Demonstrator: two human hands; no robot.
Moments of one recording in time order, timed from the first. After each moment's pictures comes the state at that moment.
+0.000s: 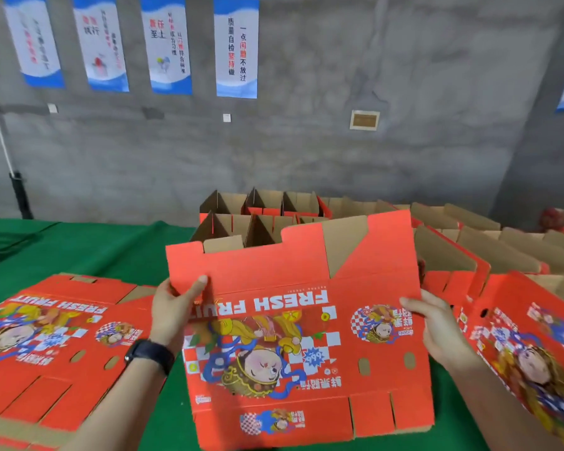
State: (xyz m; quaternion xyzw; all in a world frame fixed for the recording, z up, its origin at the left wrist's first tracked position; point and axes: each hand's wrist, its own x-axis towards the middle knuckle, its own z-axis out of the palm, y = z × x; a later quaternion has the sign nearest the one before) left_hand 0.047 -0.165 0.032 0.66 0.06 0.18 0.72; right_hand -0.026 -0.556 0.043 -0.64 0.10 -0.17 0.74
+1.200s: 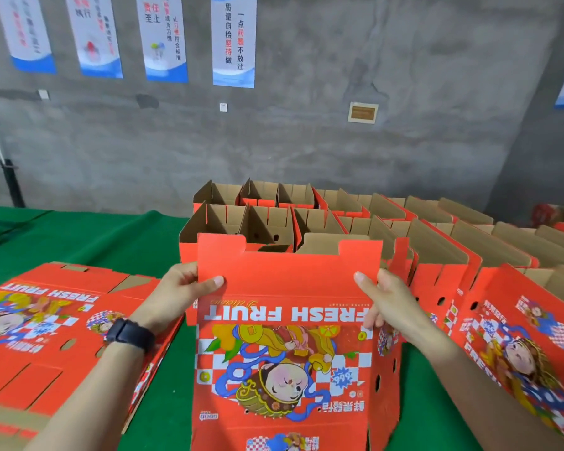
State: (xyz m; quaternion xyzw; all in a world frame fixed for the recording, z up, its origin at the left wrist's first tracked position) left_hand 0.021 -0.169 0.065 0.75 -0.17 0.02 0.64; right_hand -0.030 -0.509 0.074 -0.87 0.00 -0.12 0.47
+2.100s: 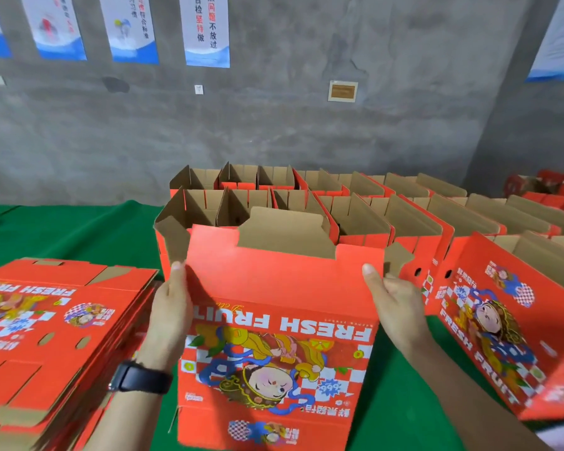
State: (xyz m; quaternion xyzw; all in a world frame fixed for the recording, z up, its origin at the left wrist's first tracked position) left_hand -0.023 -0.221 0.044 0.75 0.07 0.15 0.64; right_hand -0.090 -0.511 0.052 -0.83 0.05 -0.29 0.46
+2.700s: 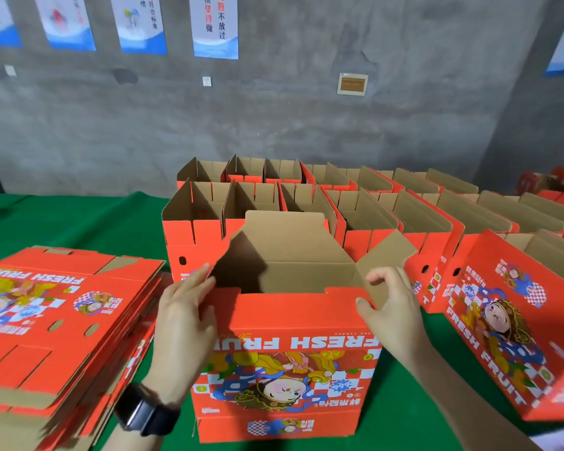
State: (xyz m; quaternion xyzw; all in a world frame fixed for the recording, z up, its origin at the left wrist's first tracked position) left_hand -0.072 -0.225 0.040 0.89 -0.11 0.28 0.35; right_hand -0.091 -0.506 0.031 -0.87 0.01 -0.34 0.35
